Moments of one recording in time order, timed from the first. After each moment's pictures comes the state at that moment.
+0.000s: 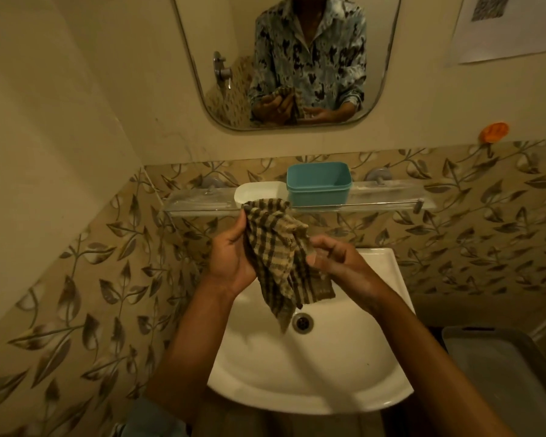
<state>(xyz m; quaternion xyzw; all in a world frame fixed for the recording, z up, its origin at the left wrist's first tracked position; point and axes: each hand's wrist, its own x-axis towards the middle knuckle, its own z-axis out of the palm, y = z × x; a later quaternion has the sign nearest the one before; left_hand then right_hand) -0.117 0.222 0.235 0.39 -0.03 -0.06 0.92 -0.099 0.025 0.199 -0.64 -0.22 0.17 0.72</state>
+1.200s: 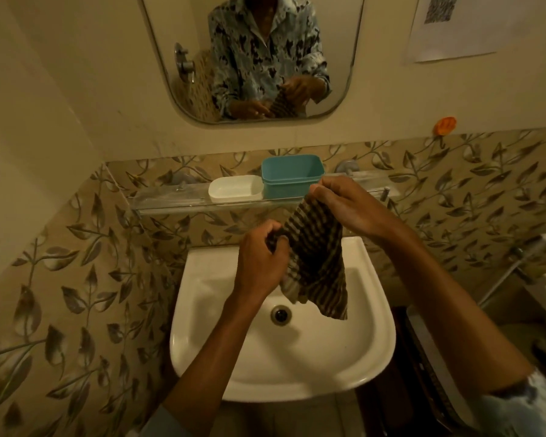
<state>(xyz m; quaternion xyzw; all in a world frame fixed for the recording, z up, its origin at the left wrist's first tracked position) -0.124 0.172 0.208 0.85 -0.05 0.19 0.50 -0.085 0.008 0.290 -0.87 -0.20 -0.01 0.45</state>
